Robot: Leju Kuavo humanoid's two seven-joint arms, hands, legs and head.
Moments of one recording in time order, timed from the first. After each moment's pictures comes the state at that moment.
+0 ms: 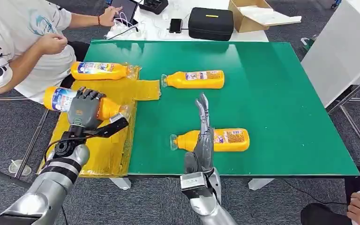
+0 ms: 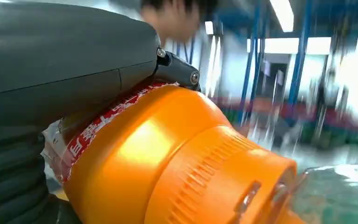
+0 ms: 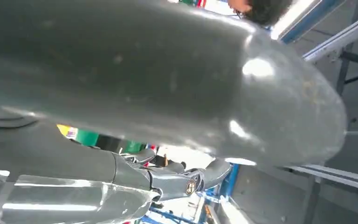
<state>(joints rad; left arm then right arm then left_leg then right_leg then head) -0.64 -0.02 -0.22 -0.50 -1.27 0.45 -0.45 -0.12 0.23 0.55 -1.44 0.30 -0.61 -0.70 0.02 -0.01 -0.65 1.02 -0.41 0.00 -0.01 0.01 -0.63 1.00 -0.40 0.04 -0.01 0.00</state>
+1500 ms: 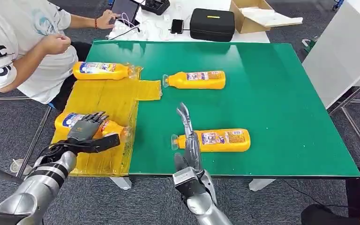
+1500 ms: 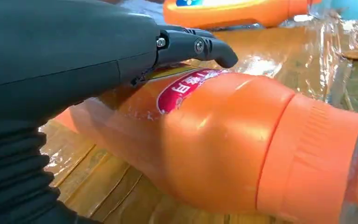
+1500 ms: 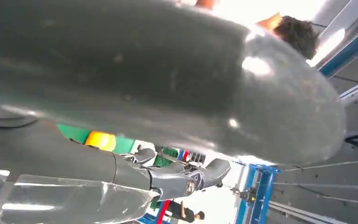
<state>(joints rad) -0.66 0.06 -0.26 -0.36 -1.17 -0.03 -0.54 -0.13 0.25 0.53 -1.29 0.28 -0.46 -0.70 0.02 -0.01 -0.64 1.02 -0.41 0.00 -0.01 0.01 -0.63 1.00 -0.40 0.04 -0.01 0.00</state>
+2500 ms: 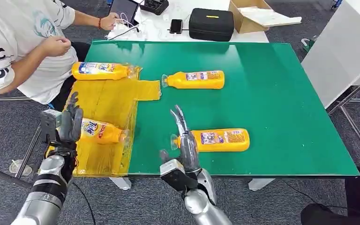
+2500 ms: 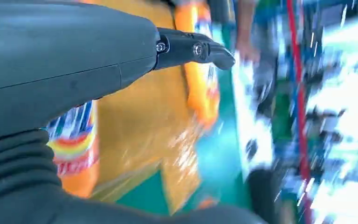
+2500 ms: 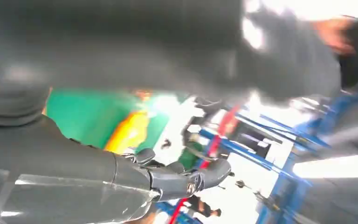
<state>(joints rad) -0.45 -0.05 0.06 -0.77 -0.08 -0.09 -0.70 -0.16 0.24 0.50 -1.22 0.53 -0.51 -0.46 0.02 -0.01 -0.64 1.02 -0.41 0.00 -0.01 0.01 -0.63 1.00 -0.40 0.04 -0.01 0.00</state>
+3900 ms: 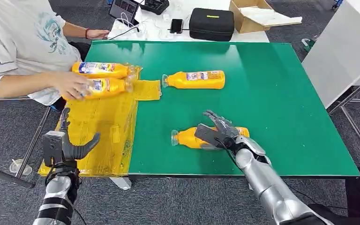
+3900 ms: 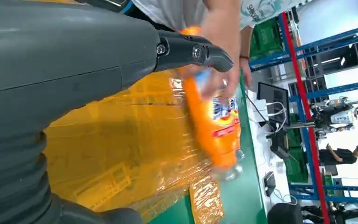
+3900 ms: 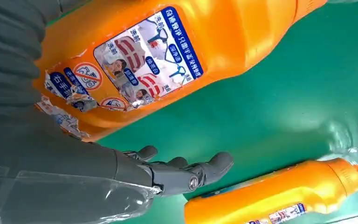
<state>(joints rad) -0.25 -0.12 0.04 -0.96 -0.21 0.09 -0.70 -0.50 -0.09 0.38 -0.86 0.67 0.06 -0.16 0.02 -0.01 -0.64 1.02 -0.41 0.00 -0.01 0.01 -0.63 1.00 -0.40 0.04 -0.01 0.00</state>
